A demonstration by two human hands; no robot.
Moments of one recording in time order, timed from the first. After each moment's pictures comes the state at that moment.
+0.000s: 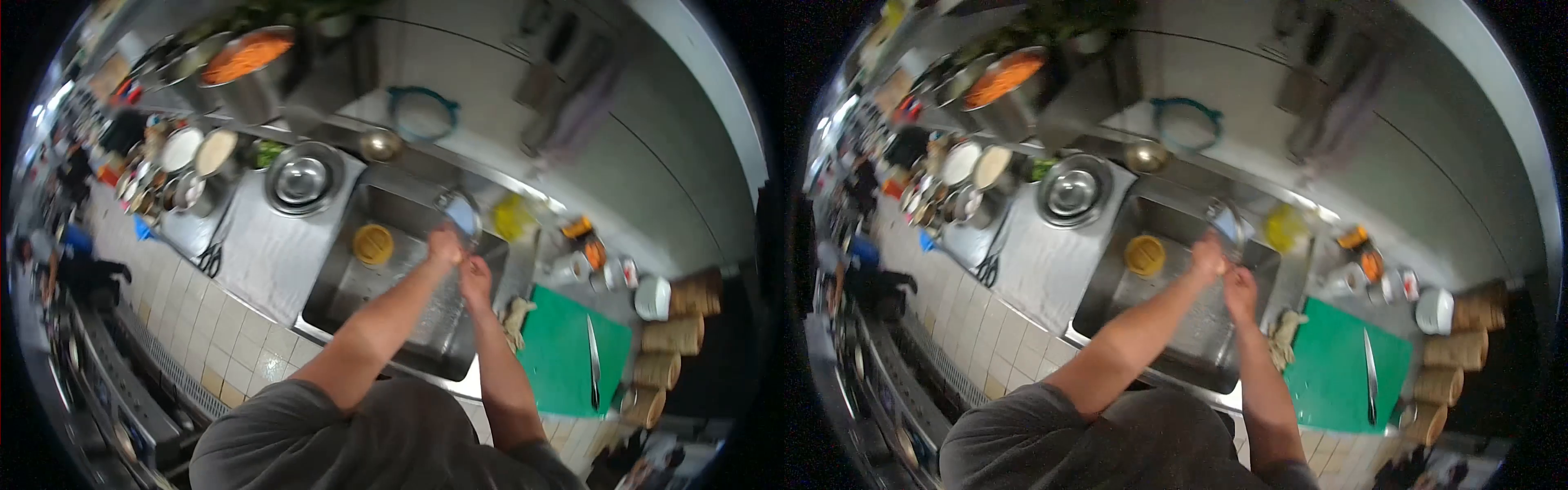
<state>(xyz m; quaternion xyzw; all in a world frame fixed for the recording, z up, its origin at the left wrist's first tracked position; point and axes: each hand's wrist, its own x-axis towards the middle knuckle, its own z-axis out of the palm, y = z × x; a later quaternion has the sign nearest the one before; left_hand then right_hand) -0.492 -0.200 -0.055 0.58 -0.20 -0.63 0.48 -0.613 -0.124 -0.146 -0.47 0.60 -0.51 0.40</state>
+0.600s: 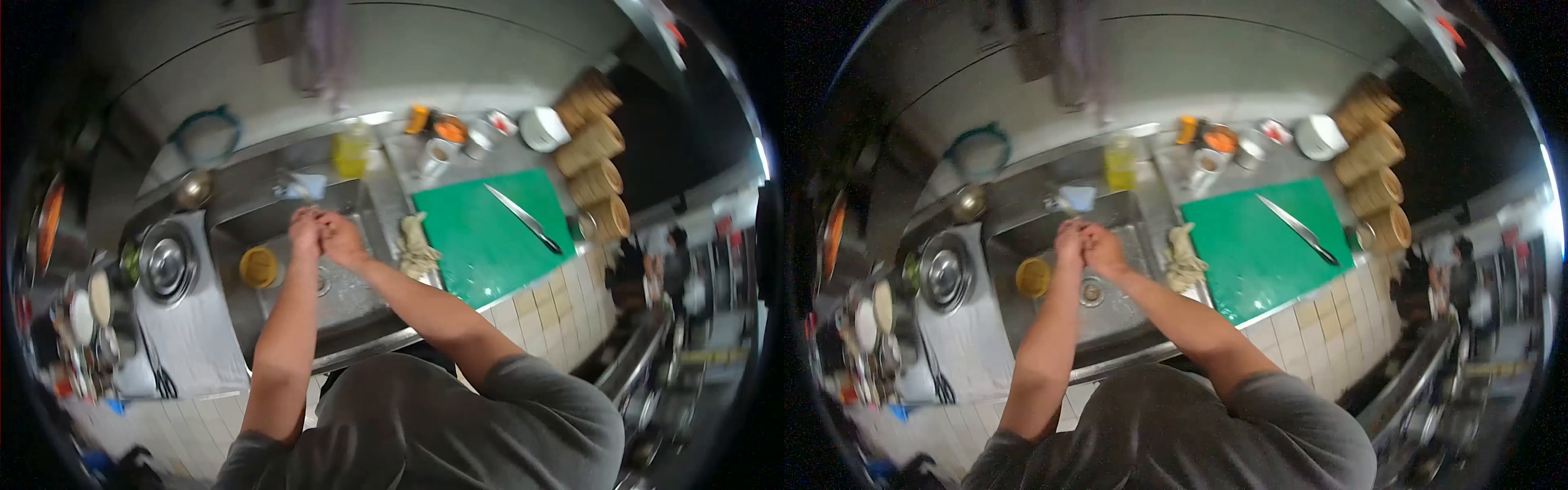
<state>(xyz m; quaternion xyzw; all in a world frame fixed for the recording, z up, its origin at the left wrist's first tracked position) -0.501 -0.200 -0.120 0.43 -0.26 -0.73 0.46 -0.582 -0.102 -0.052 -0.47 0.63 -0.51 0.35</state>
